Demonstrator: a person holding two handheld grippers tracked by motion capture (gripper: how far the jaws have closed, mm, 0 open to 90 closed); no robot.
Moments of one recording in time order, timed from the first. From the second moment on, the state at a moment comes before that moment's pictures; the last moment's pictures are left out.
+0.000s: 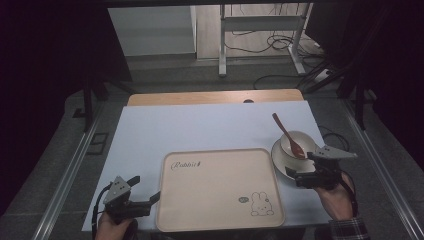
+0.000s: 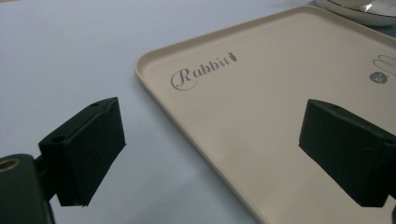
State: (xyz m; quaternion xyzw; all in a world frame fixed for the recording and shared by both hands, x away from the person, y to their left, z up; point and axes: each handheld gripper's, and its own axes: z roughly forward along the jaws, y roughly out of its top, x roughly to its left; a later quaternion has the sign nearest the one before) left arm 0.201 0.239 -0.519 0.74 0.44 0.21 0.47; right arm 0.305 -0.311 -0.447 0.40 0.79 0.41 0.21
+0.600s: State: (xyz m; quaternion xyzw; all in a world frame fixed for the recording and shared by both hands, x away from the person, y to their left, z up) left arm 0.201 0.239 -0.519 0.73 0.44 0.20 0.47; right arm 0.367 -0.306 -0.445 0.43 0.79 0.38 0.21
